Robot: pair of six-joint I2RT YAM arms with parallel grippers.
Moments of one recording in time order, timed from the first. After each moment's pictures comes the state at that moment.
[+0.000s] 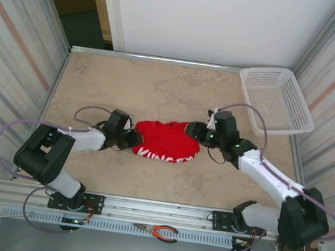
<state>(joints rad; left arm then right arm) -0.37 1.56 0.67 -0.09 0.32 -0.68 0.50 1.09 0.79 -0.22 -0.29 0.81</state>
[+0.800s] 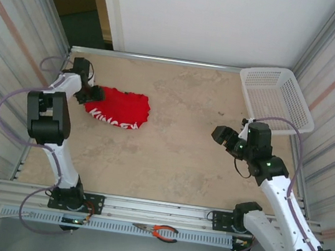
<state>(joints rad) 0.13 1.92 1.40 -0.68 0.09 -0.14 0.25 0.83 0.72 -0.55 -0.28 0.74</state>
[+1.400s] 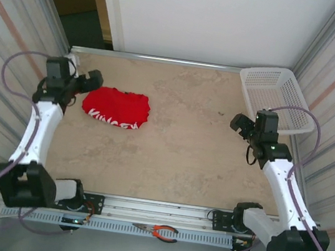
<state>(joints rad) 0.01 1.13 0.94 -0.38 0.08 -0.26 0.12 1.05 0.73 -0.42 0.27 0.51</state>
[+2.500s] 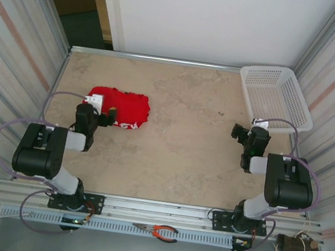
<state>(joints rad) -0.02 1.52 0.40 0.72 -0.01 0.03 -0.02 1.55 0.39 0.70 0.18 0.14</state>
